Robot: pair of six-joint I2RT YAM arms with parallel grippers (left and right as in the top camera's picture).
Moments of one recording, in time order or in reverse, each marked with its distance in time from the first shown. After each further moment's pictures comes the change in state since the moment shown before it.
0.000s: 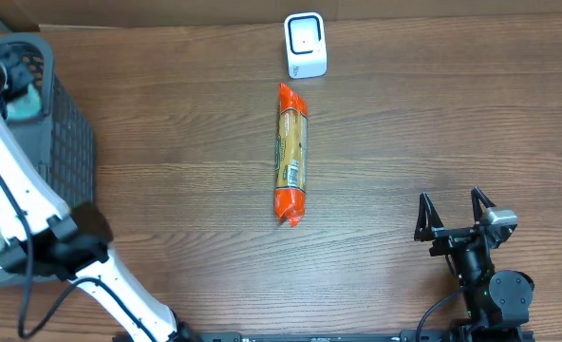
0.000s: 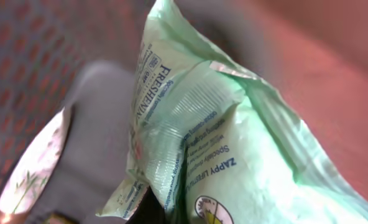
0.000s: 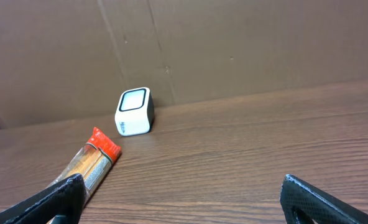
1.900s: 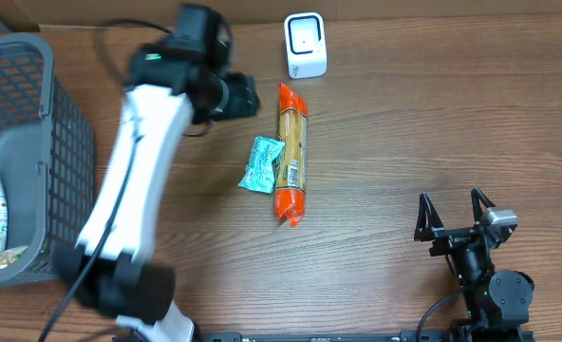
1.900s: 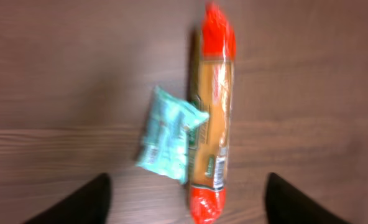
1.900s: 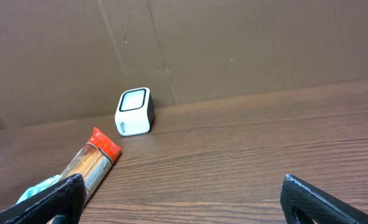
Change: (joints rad) left arm -0.686 -0.393 -0.834 0.315 0.130 -0.175; right arm 0.000 0.000 0.000 0.000 0.000 0.000
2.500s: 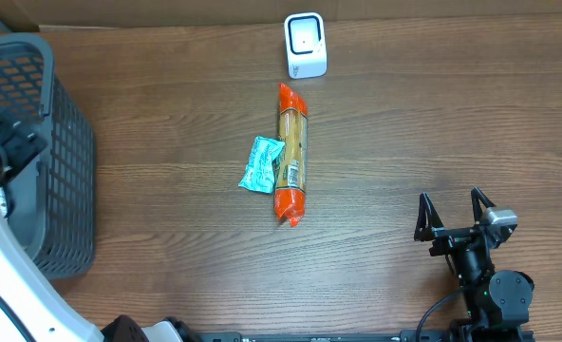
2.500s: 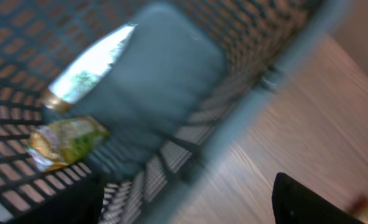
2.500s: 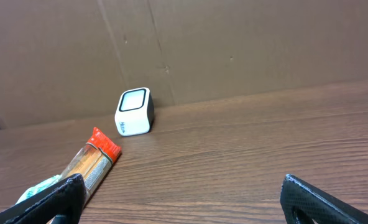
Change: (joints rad) left arm 0.812 -0.282 0.026 -0.151 -0.145 0.022; right arm 0.000 0.000 0.000 0.000 0.000 0.000
